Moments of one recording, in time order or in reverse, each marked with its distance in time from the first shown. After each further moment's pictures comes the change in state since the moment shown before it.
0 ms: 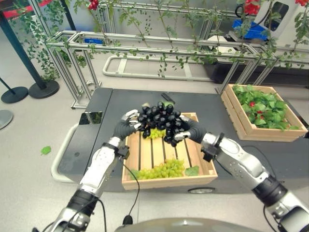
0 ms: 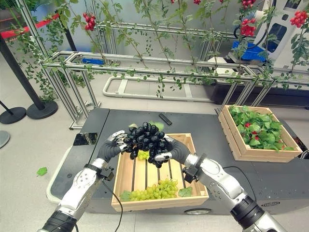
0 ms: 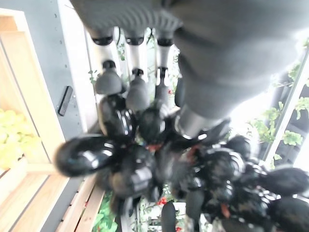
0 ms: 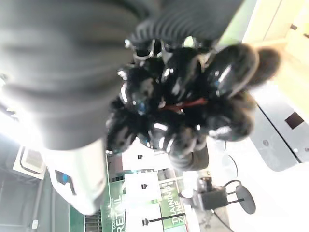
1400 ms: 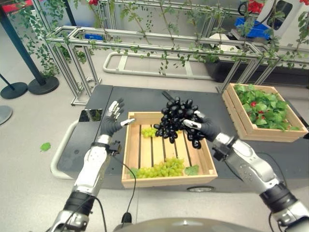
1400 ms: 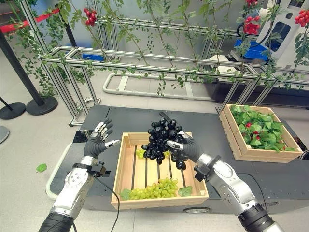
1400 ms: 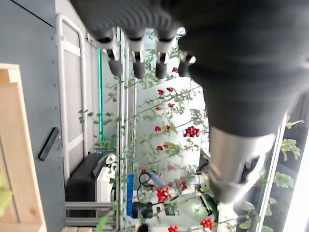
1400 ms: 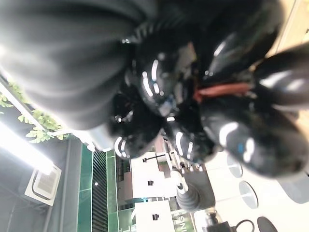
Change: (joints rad) left arm 0.018 -0.016 0.126 0.000 0.063 -0.061 0.119; right arm 0.098 0.007 -0.151 0.003 0.021 -0.043 -0.003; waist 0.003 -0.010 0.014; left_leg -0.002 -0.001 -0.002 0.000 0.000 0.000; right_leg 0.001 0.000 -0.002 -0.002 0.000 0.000
